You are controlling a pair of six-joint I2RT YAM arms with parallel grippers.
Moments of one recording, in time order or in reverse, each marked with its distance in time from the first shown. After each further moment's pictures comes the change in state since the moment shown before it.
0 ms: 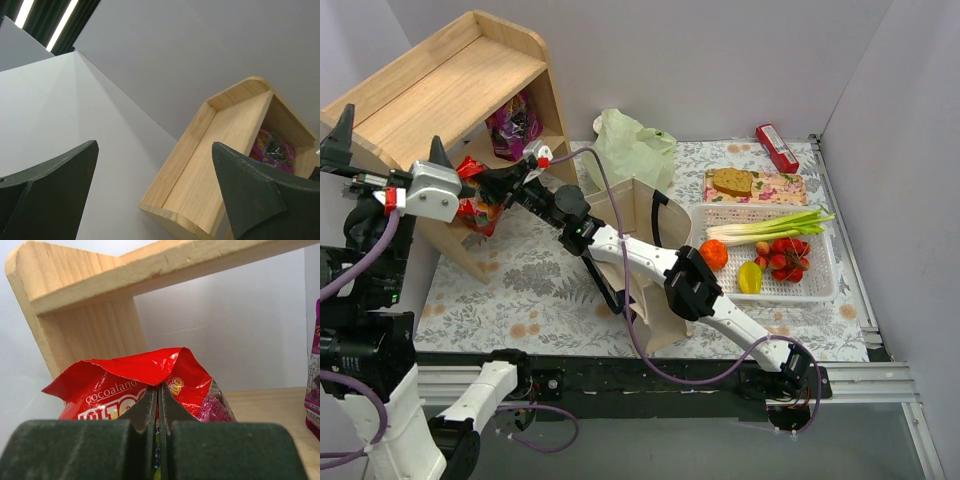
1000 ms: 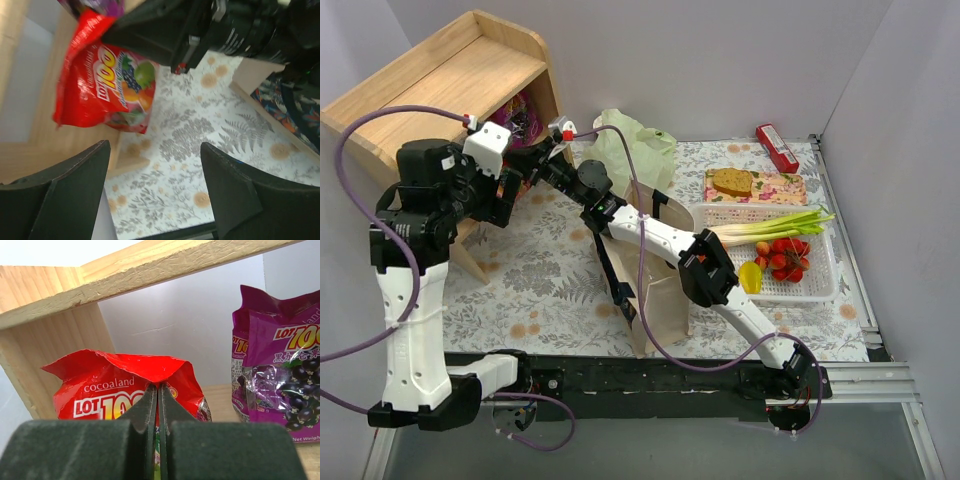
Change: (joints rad) left arm 0.004 0.286 0.003 -0.668 0.013 -0.472; right arm -0.126 -0.111 -0.151 -0.005 -0.076 0.047
